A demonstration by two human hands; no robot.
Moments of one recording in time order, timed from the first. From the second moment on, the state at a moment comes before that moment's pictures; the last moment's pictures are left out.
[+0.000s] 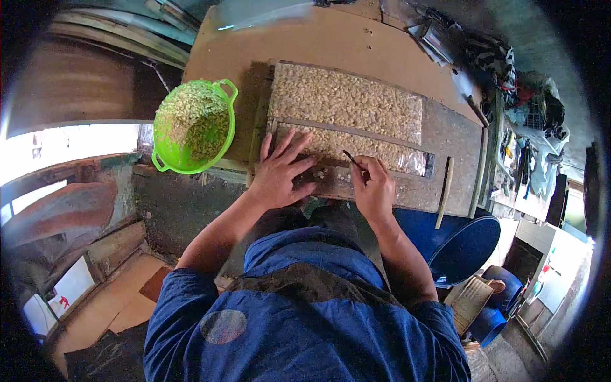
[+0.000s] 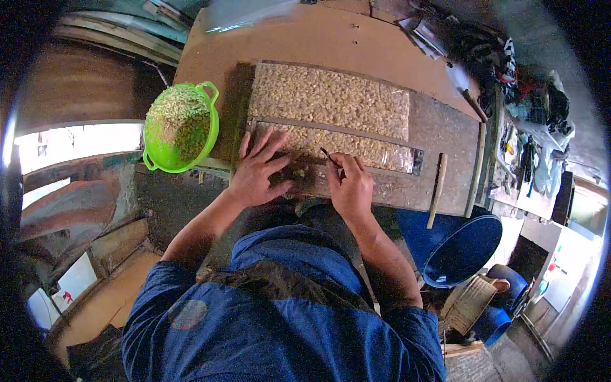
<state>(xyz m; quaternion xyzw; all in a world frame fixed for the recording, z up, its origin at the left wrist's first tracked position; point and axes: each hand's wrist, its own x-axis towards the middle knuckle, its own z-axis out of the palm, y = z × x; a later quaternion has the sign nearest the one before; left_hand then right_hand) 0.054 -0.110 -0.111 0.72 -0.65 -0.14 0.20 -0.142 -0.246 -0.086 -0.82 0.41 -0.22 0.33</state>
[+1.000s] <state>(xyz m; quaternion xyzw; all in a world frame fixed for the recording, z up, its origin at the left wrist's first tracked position) 0.067 -0.096 -0.118 0.71 -0.65 -0.16 0.23 -0.092 -0.233 -0.078 -0.86 0.33 -0.20 0.33</state>
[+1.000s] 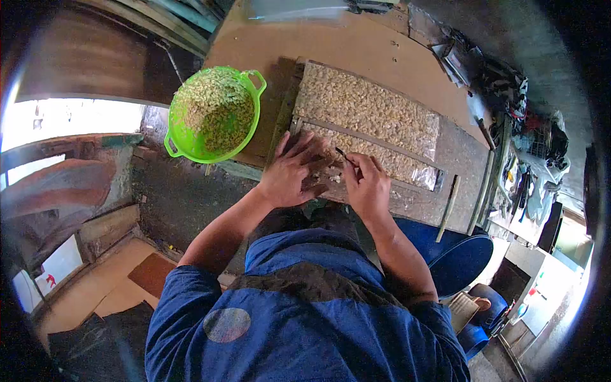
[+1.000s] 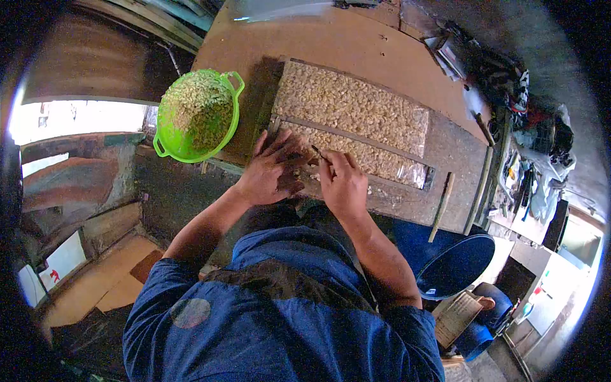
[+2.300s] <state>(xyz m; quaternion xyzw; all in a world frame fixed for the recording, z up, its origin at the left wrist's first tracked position) 0.086 -0.070 -0.121 0.72 -0.61 -0.19 0.26 -0.041 -0.242 -0.088 -0.90 0.29 -0.15 0.29</state>
